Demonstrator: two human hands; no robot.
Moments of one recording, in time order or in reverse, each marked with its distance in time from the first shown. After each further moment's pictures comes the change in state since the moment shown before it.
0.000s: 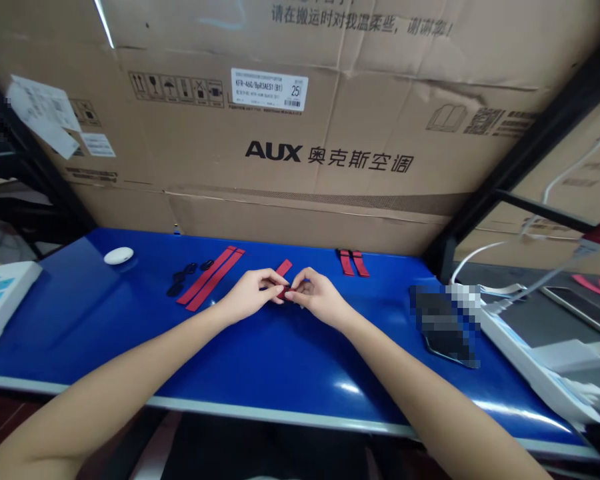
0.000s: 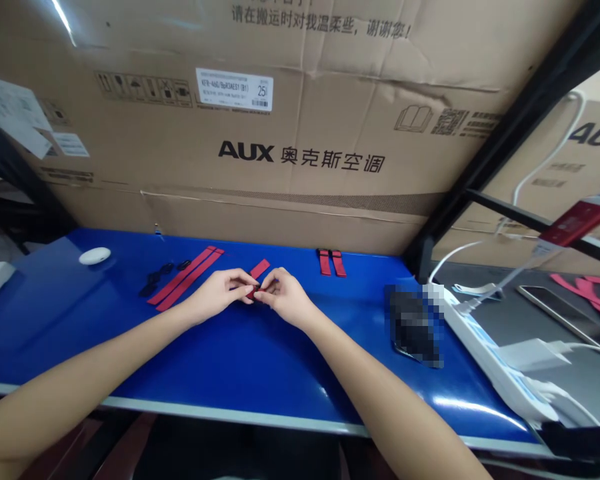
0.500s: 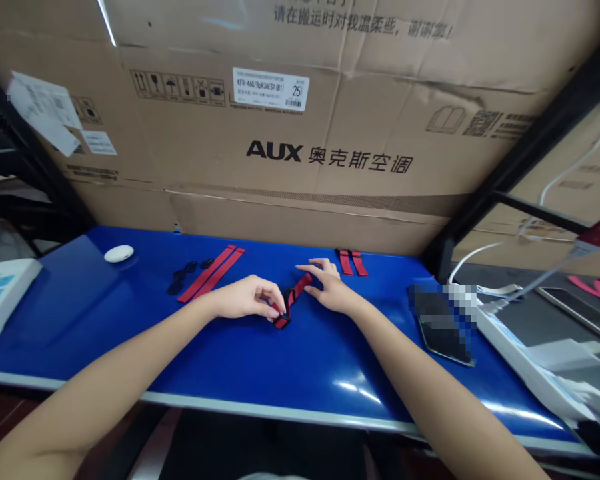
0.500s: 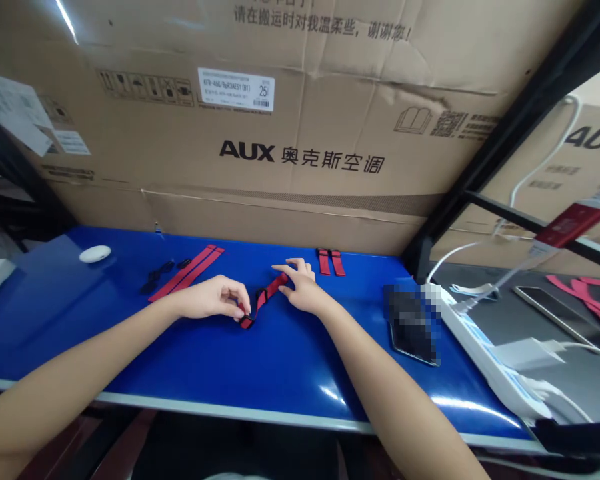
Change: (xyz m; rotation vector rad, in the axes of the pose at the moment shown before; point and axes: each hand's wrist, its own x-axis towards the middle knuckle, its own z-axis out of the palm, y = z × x) left_hand -0.009 0.021 -0.025 0.095 -0.489 -0.068; right_hand 0.010 0.031 -0.048 -0.827 0.061 -0.137
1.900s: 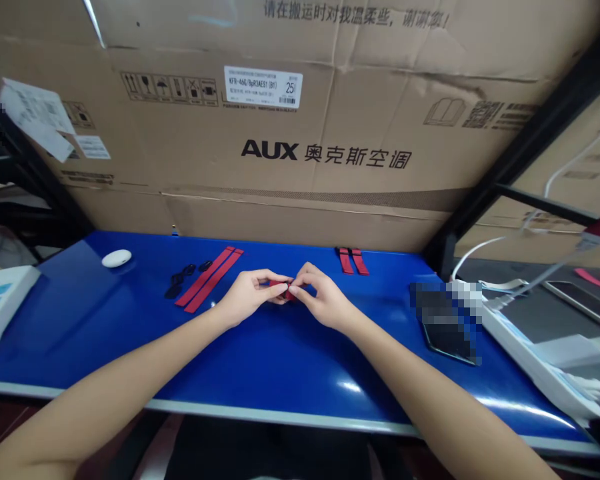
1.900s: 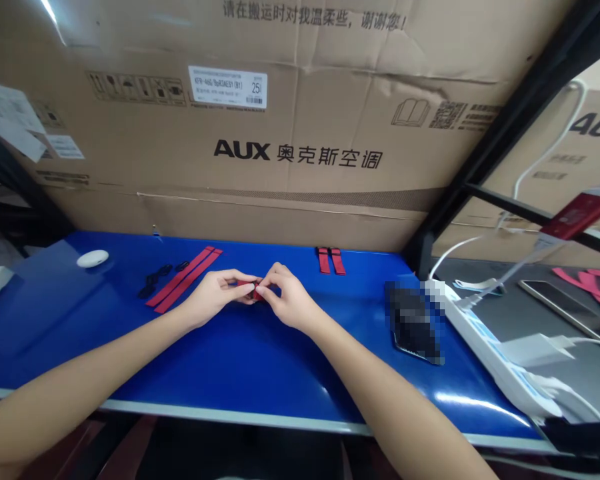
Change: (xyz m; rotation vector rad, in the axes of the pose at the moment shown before) left_hand 0.017 -0.009 0.026 -0.294 0.523 0.099; right_hand -0.010 -0.062 -0.013 0.397 0.082 -0.207
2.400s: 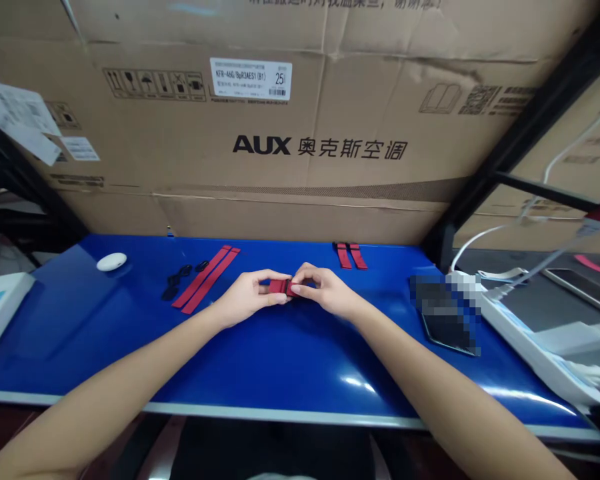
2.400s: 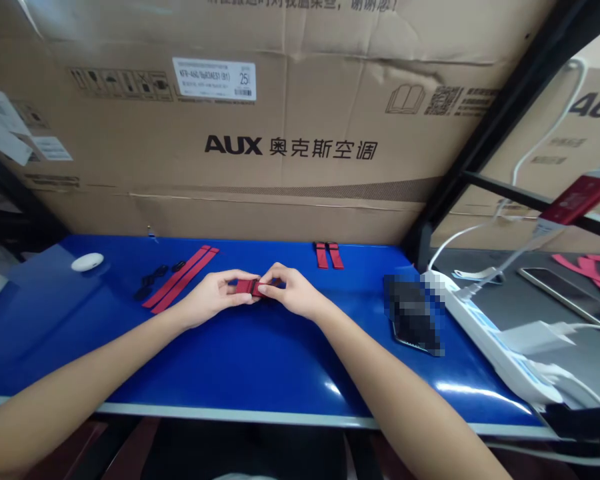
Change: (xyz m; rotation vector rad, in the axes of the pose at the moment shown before) left_hand 0.000 0.004 -0.002 0.058 -0.140 -0.055; right_hand 0.000 0.010 -0.011 0.232 -0.119 0.202
